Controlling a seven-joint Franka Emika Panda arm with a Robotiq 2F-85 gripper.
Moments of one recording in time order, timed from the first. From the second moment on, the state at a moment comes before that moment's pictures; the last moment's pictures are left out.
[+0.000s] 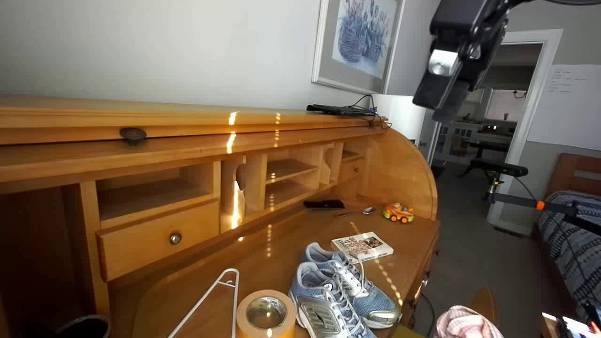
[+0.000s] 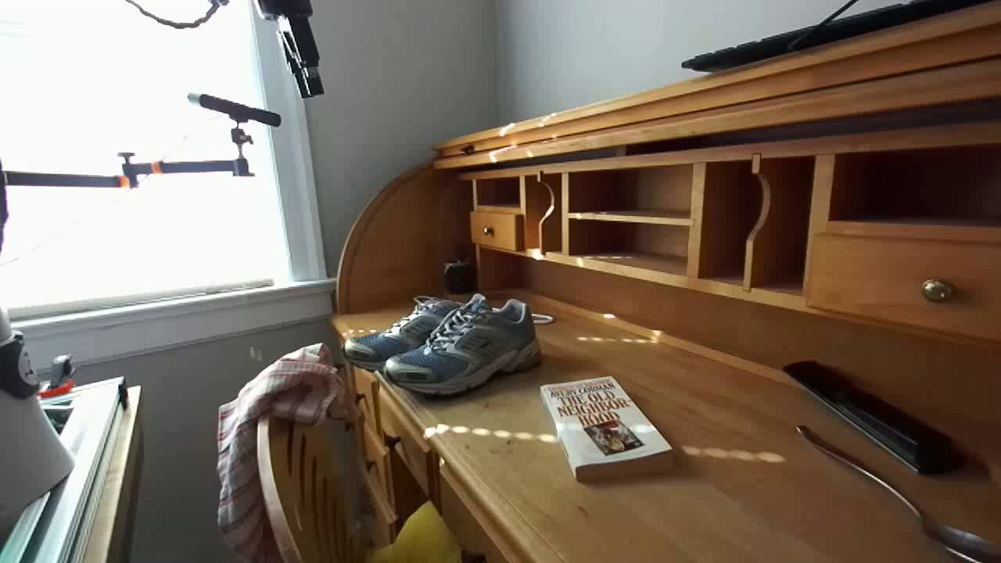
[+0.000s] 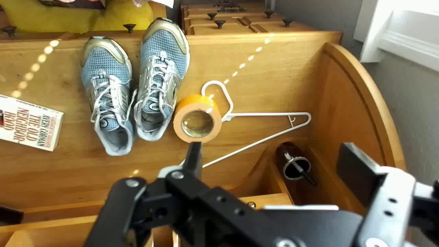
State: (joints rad) arm 0.12 -0.61 0.28 -2.33 0.19 1.99 0.41
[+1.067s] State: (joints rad) arm 0.08 -0.62 0.26 -2.32 0.15 2.01 0.42
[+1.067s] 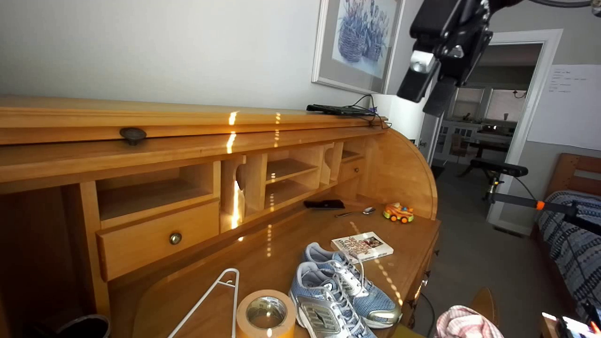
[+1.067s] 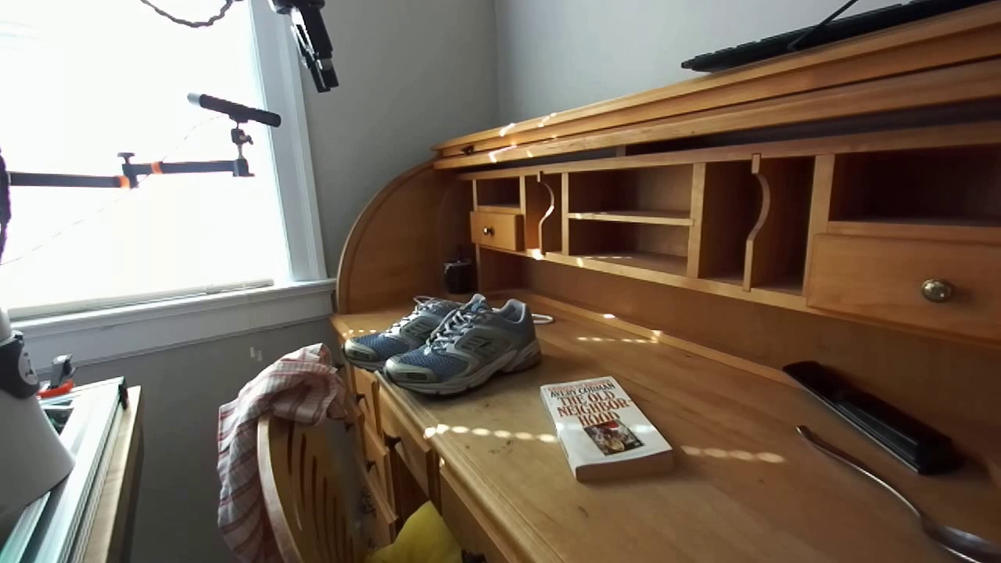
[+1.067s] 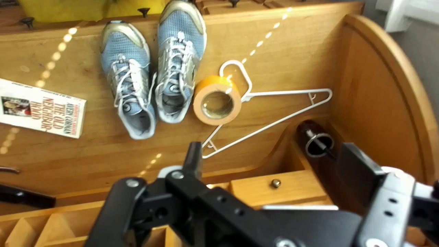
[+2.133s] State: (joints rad) arm -0.07 -0.64 -0.05 -2.46 0.13 2.33 0.29
